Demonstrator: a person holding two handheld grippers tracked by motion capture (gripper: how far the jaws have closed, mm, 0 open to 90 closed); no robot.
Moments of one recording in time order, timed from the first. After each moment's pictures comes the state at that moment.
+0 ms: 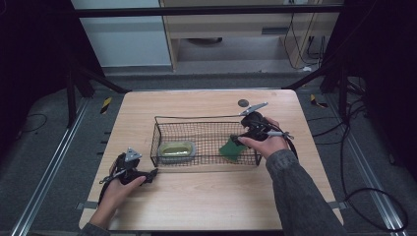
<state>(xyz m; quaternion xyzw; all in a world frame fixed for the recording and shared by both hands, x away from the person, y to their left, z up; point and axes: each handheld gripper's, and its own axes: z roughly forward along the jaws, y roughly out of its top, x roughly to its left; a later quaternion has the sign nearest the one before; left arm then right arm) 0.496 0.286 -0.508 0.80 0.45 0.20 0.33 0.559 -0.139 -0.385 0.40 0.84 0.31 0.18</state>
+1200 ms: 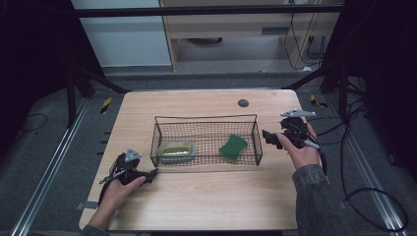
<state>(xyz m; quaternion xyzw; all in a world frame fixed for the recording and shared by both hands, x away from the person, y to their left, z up) 0.495 0.286 -0.508 0.80 0.45 0.20 0.33 0.535 -0.236 -0.396 0.52 0.73 0.36 0.25</state>
